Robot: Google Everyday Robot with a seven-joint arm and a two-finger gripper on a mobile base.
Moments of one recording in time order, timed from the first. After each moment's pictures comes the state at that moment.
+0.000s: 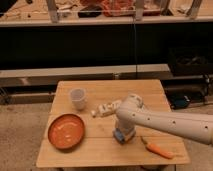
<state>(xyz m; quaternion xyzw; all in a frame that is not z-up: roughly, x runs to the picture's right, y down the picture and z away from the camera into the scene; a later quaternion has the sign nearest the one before) 0.087 0.247 0.790 -0.31 -0.12 -0.27 0.90</state>
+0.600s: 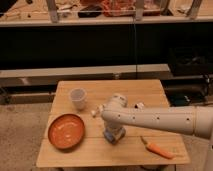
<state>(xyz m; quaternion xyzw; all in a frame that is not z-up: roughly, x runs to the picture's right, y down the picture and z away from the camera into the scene) 0.028 0.249 0.786 -0.30 -0.12 -0.33 0.89</state>
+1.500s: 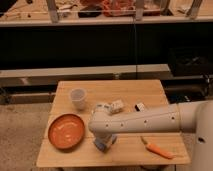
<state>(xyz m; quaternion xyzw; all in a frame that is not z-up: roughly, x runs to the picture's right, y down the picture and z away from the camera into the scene) -0.013 0.291 0.765 -0.30 -0.14 -0.40 0.86</state>
